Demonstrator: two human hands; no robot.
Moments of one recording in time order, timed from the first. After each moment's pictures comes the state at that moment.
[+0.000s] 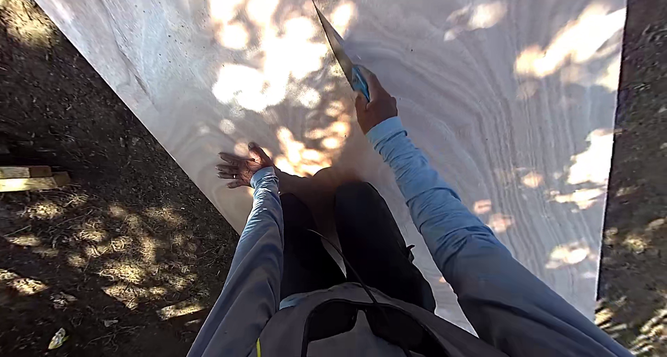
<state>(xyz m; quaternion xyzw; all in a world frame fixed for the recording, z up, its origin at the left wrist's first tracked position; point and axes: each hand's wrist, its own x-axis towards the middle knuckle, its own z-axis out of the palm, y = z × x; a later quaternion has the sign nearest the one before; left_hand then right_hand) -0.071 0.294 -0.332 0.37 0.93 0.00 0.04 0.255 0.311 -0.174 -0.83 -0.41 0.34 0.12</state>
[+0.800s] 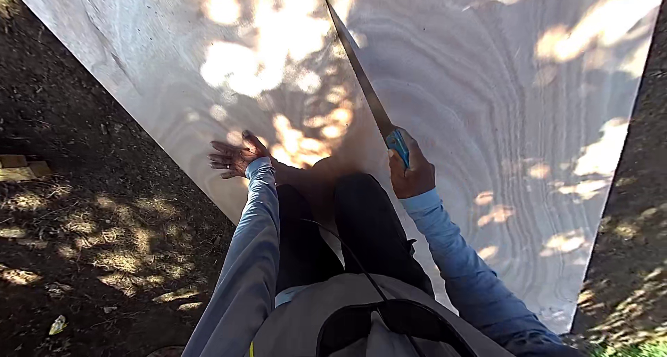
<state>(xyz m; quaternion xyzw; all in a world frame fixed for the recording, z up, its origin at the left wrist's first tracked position) -0.074 0.293 -0.339 0.38 0.92 0.00 0.03 0.249 0.139 -0.149 -0.85 -0.39 0.32 0.16</state>
